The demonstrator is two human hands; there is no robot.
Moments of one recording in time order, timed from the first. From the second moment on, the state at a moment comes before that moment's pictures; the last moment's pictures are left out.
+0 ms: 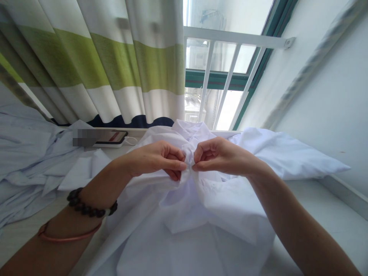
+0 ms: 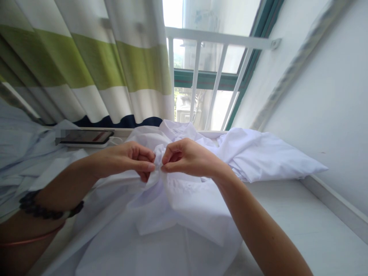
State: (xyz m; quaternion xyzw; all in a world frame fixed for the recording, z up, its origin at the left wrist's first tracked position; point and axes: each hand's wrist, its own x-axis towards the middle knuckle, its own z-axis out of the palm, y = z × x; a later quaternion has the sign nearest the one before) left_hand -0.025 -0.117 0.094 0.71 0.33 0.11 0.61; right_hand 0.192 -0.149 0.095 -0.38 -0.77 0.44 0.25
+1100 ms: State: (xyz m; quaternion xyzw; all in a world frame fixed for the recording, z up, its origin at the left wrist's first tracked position) left_hand -0.020 -0.121 0.093 0.71 0.34 0.14 0.60; right_hand 0.201 -0.139 0.088 -0.31 -0.71 0.57 0.27
